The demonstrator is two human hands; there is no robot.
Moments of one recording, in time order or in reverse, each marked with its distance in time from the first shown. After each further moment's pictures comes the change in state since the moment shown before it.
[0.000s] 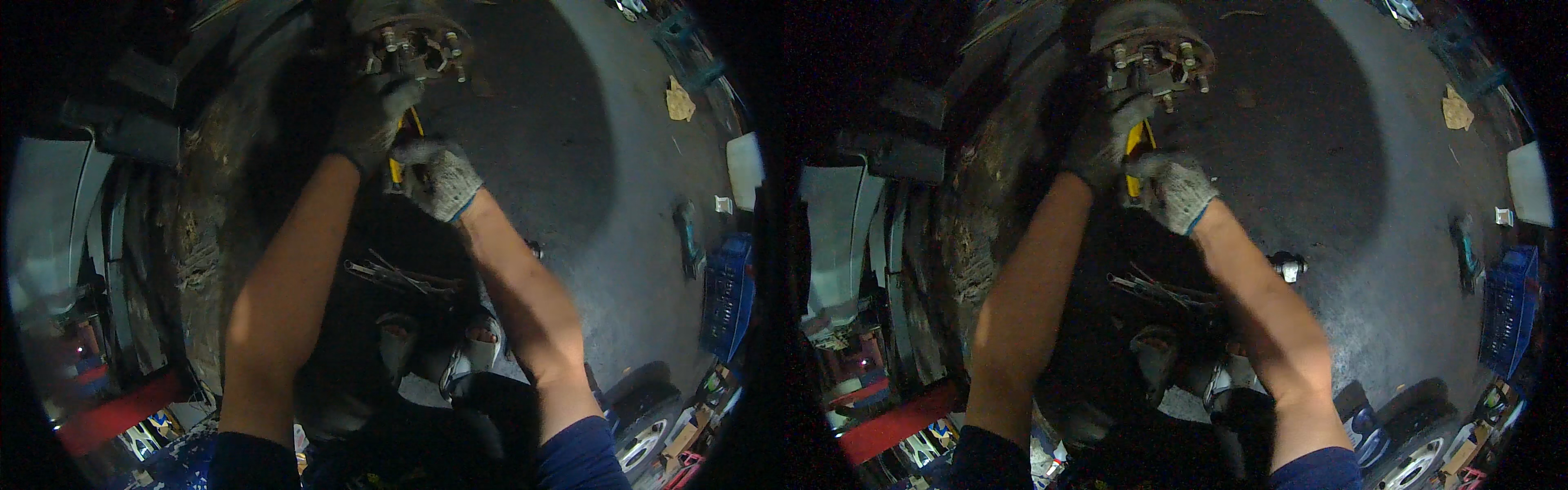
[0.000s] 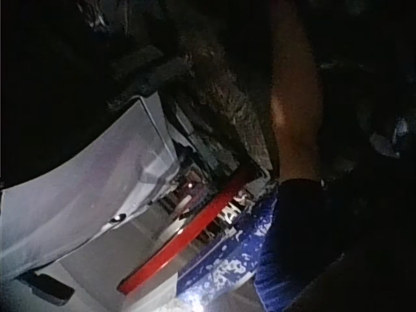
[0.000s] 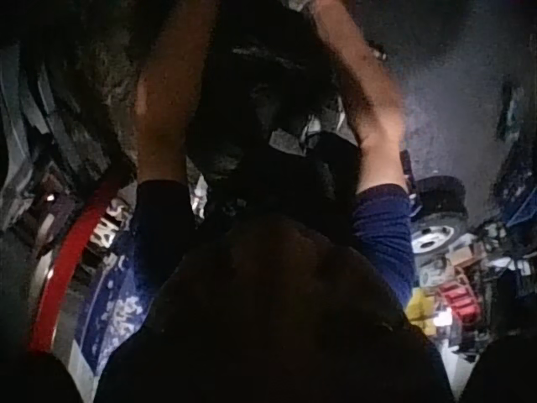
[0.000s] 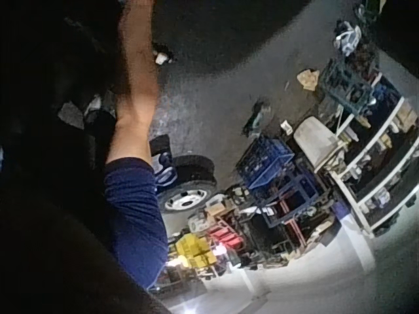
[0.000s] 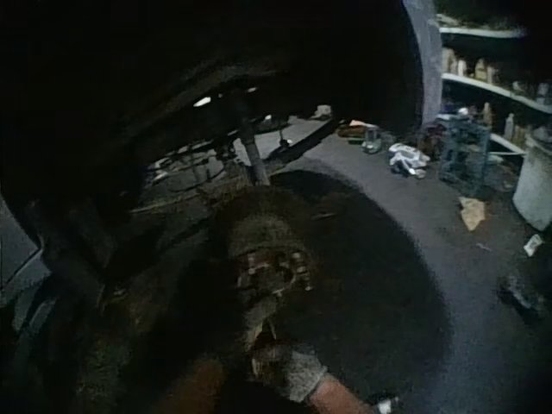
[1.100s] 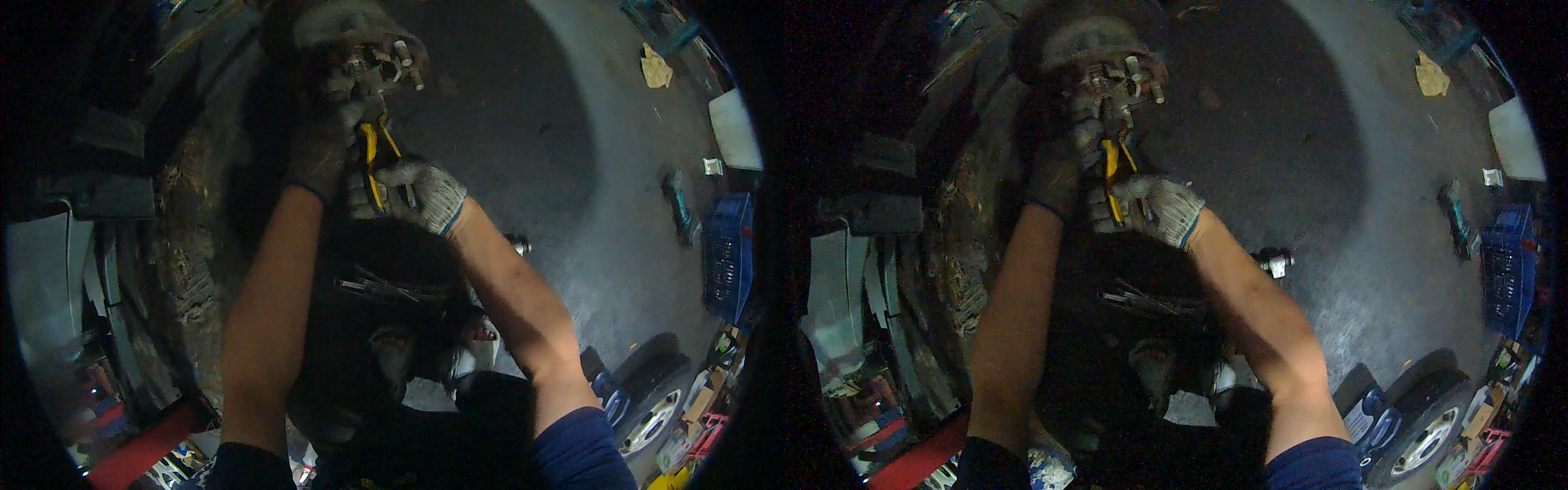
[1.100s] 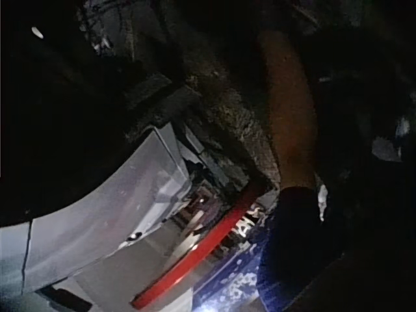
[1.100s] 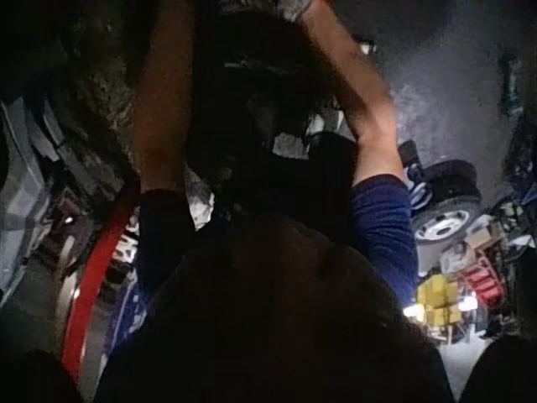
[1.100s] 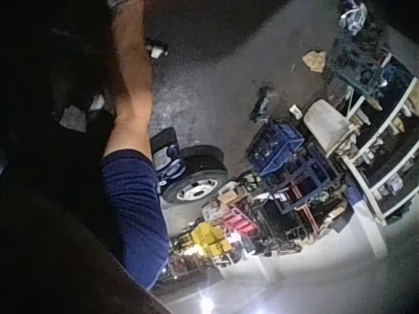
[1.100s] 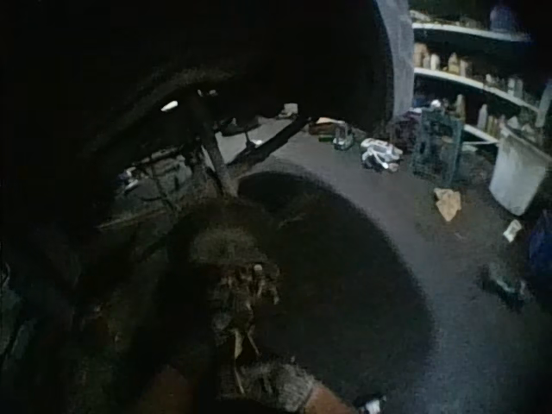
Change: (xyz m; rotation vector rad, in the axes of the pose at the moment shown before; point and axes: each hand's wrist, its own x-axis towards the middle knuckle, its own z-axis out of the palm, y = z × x) left_hand 0.004 -0.049 -0.009 0.026 0.033 -0.094; right_hand 0.008 0.008 -0.022 0.373 -0.139 0.119
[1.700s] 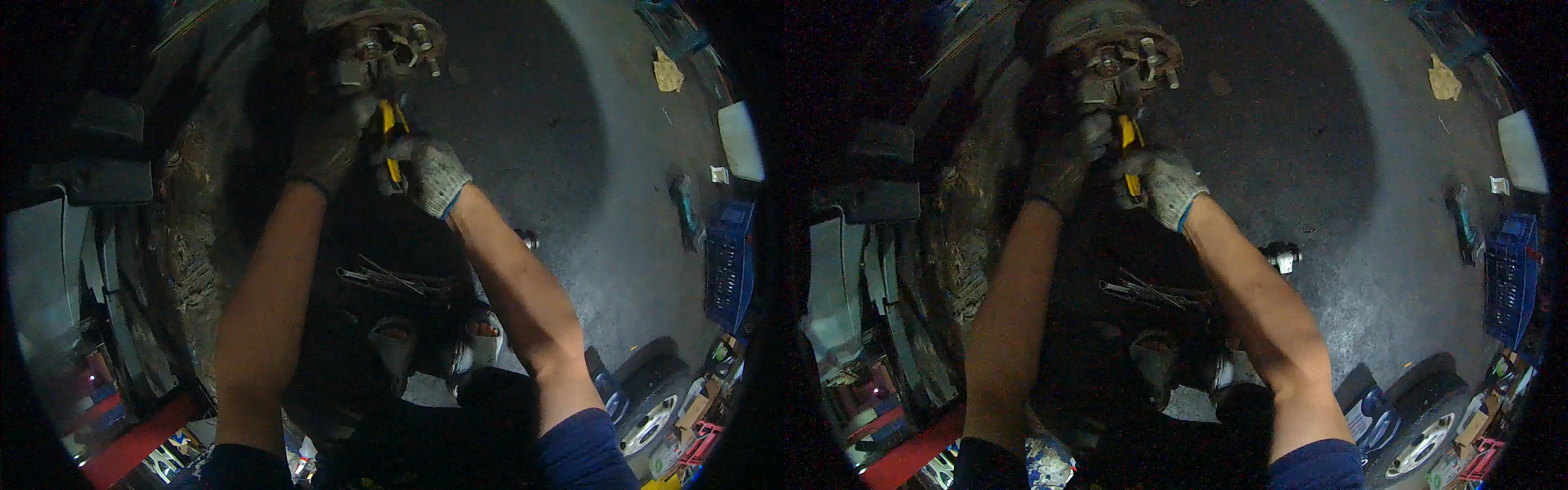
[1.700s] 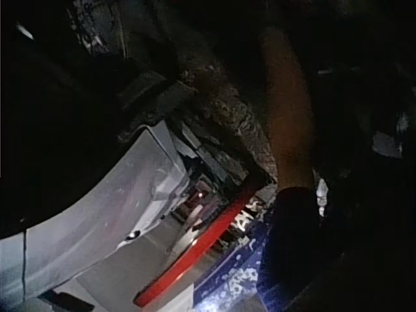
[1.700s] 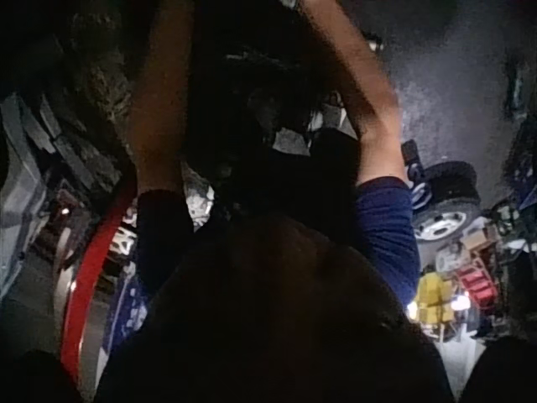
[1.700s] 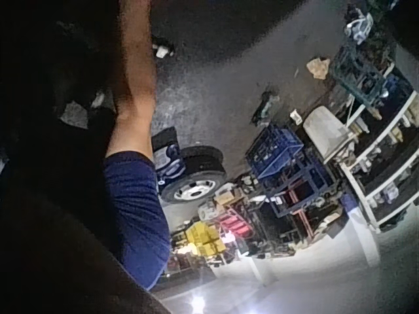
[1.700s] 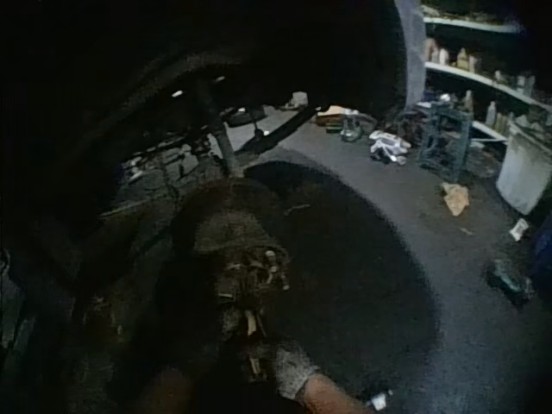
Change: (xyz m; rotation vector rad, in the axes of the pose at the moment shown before) left_hand -0.029 0.045 -0.004 0.506 -0.039 0.131; right_hand 0.016 -0.005 0.003 -0.332 0.183 -0.110
